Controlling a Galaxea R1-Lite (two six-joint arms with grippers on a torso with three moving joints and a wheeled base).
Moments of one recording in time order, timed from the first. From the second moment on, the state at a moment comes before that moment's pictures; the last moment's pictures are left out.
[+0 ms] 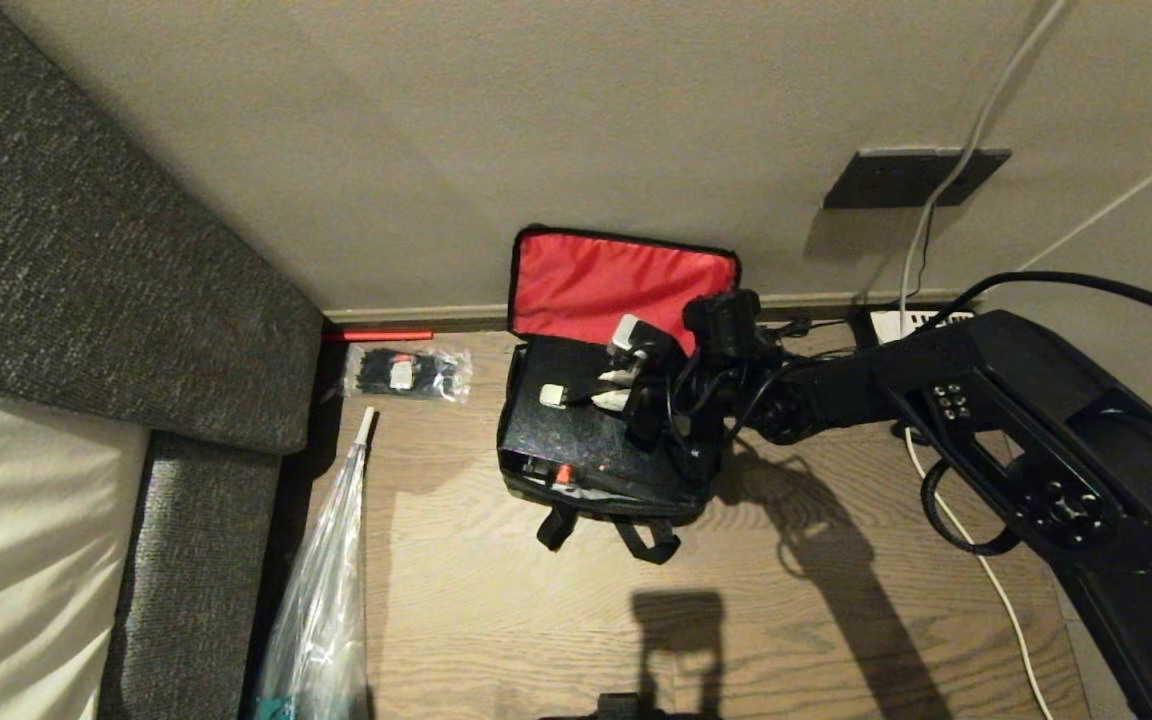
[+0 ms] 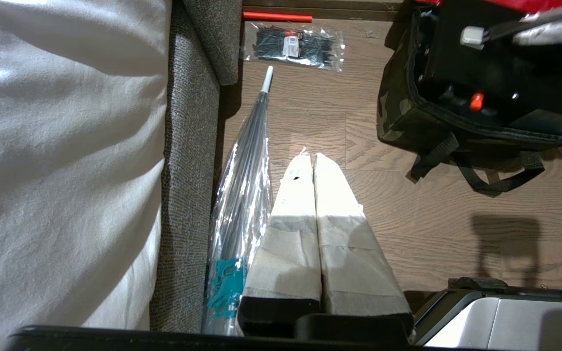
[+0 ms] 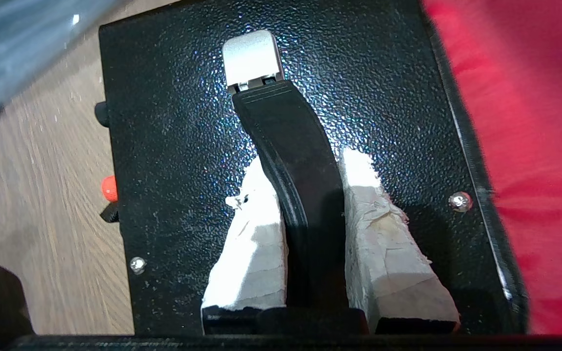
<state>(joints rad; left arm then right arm) 0.00 0.01 0.00 0.00 0.01 -0.01 0.48 2.44 -1.79 -0.34 0.46 -0.63</state>
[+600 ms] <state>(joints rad) 0.00 0.01 0.00 0.00 0.01 -0.01 0.49 2.54 -1.87 -0.38 0.49 -0.72</state>
